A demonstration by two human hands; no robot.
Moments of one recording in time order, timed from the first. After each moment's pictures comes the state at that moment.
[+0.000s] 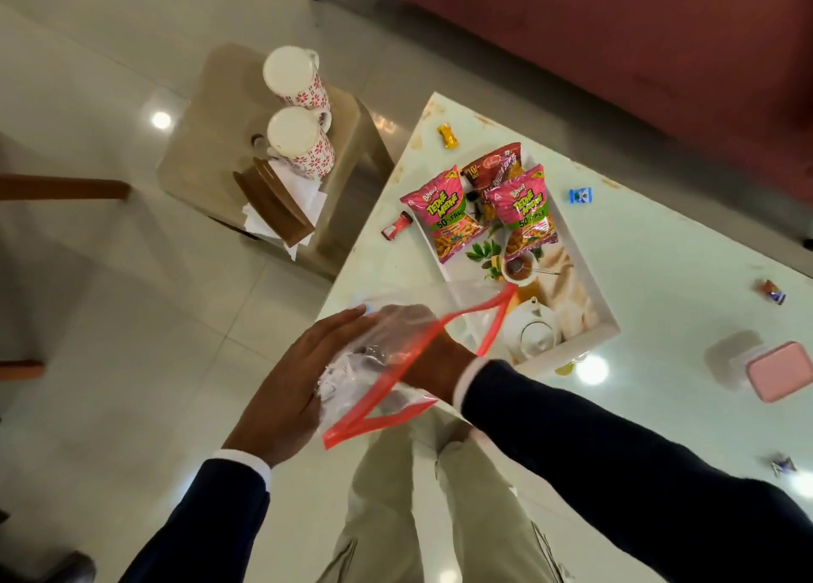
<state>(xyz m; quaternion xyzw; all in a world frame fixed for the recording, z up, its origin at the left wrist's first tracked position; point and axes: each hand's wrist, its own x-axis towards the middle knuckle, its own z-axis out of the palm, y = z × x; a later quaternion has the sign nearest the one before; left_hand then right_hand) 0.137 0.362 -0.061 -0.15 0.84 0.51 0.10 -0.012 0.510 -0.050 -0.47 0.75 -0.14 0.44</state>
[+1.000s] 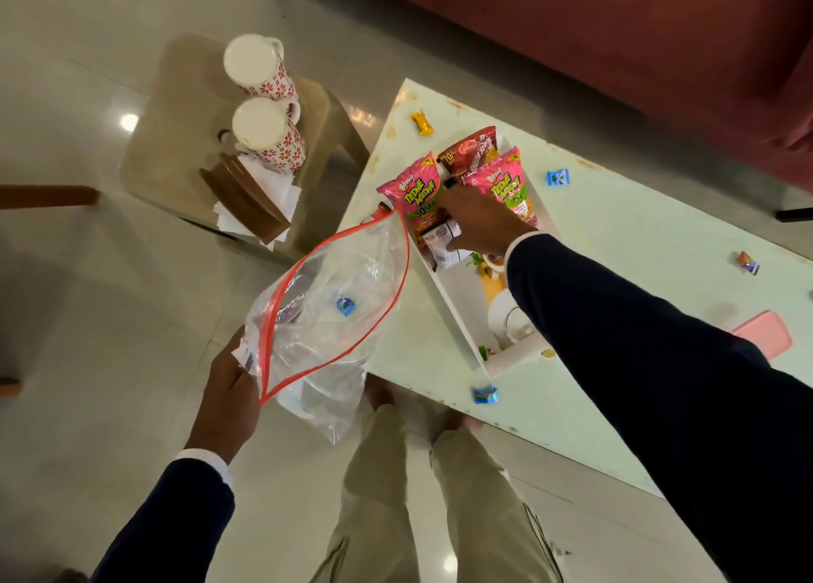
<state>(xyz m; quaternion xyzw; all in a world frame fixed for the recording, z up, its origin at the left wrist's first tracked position) 0.165 0.344 -0.091 -0.39 0.72 0.58 0.04 -0.173 0.544 -0.170 -0.41 0.86 -0.03 0.30</state>
